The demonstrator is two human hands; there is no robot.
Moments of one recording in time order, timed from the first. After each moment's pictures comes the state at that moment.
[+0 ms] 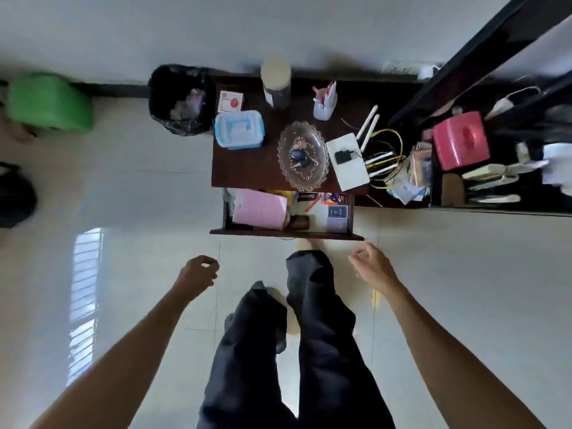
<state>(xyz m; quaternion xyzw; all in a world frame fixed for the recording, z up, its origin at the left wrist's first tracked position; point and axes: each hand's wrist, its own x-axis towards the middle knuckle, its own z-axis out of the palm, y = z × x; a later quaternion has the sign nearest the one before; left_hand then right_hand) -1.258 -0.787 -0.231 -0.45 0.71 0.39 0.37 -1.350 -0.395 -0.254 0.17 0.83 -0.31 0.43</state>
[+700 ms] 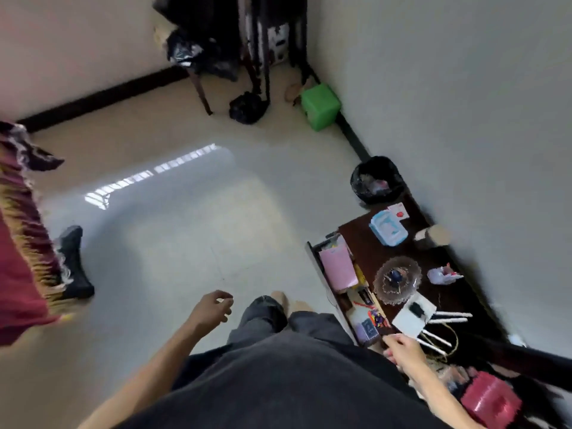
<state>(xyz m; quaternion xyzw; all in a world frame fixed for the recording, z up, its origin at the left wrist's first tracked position) -0.971 -0.709 0.025 -0.69 0.46 0.55 0.08 -1.368 -0.481 -0.023 -0.11 0.85 -0.09 0.50</state>
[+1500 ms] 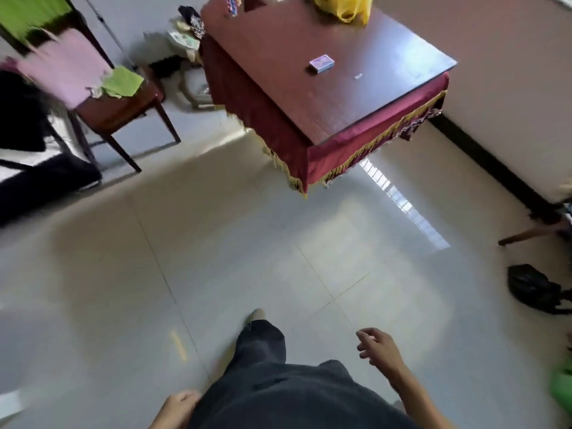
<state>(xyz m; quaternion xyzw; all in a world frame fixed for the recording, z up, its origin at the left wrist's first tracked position) -0.828 -0.248 -0.025 -0.81 -0.22 0.50 -0.23 -0.940 -0.688 0.006 -0.70 0.48 0.20 0.49</state>
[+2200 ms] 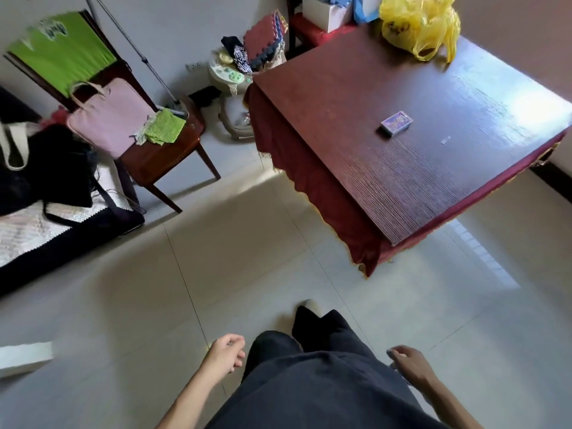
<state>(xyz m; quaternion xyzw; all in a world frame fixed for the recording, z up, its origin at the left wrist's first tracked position) -0.398 -0.354 0.027 -0.78 -0.24 0.44 -0.37 -0.566 -0.740 -0.038 -0.72 0.46 0.31 0.43</state>
